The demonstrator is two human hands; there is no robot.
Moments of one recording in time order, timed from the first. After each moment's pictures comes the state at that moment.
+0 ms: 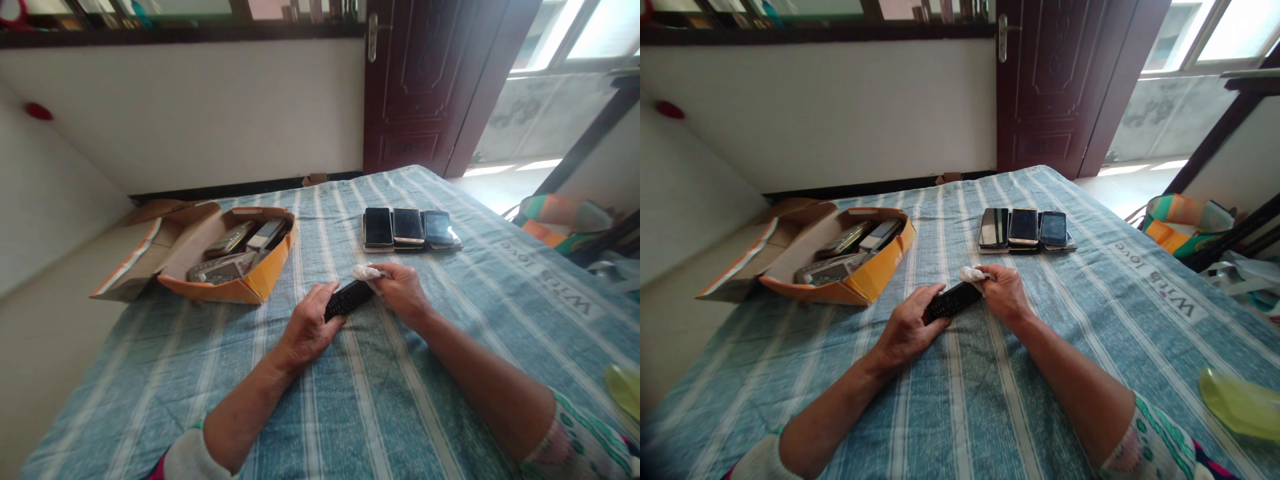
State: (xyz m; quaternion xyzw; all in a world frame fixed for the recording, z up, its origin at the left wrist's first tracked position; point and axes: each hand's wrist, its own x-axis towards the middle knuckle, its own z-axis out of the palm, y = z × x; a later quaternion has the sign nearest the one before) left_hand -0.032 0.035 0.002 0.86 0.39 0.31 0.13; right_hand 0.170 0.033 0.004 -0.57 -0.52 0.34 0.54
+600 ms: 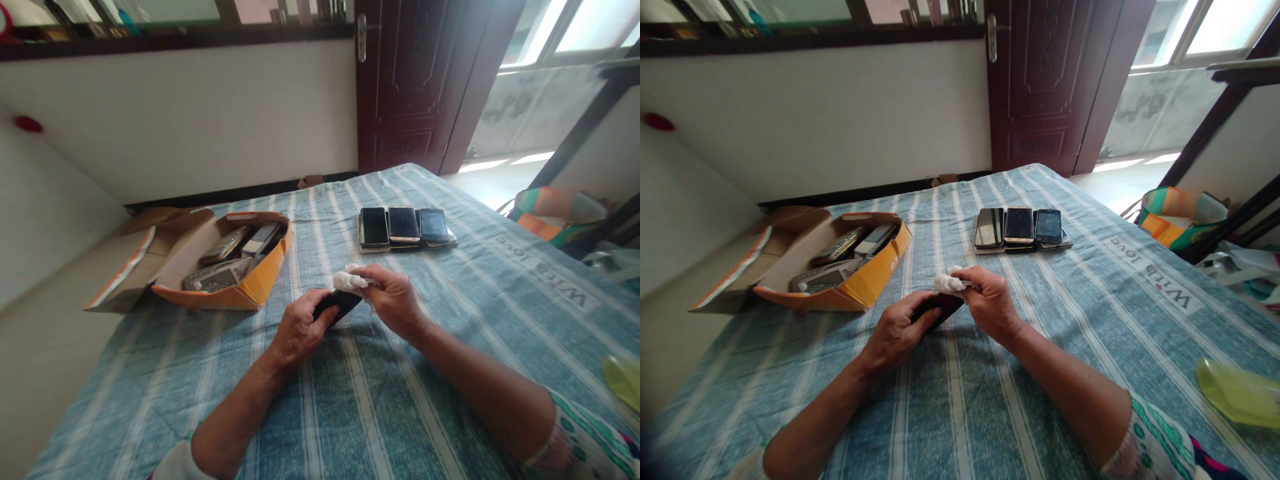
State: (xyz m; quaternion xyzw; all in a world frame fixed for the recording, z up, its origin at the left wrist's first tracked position) left_hand -0.034 0.032 0.025 0.81 0.44 0.29 0.27; right_hand 0.151 0.018 0.017 -0.44 -0.59 0.28 0.62
